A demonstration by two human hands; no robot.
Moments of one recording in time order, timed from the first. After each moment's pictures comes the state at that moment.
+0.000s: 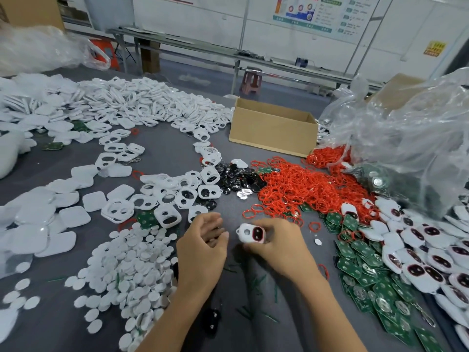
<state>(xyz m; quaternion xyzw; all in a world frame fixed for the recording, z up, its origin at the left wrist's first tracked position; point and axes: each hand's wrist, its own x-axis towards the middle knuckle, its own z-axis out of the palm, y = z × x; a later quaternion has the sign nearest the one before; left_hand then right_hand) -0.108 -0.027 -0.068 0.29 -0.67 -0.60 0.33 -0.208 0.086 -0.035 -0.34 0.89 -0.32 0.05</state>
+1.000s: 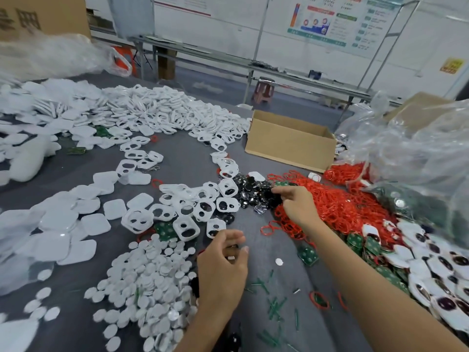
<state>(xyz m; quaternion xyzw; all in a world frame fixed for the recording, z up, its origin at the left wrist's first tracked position) -0.111 -0.030 -0.068 0.31 -0.67 -0.60 0.31 -0.331 0.022 -0.037 -0.29 0.87 -0.39 0.02</state>
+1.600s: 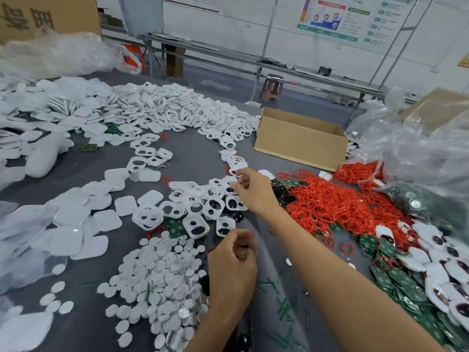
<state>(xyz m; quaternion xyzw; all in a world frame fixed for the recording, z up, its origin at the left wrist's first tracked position) -0.112 -0.031 -0.068 0.30 -0.66 -0.61 0.32 -0.280 -0.069 -0.032 -0.39 0.84 -0.37 0.03</state>
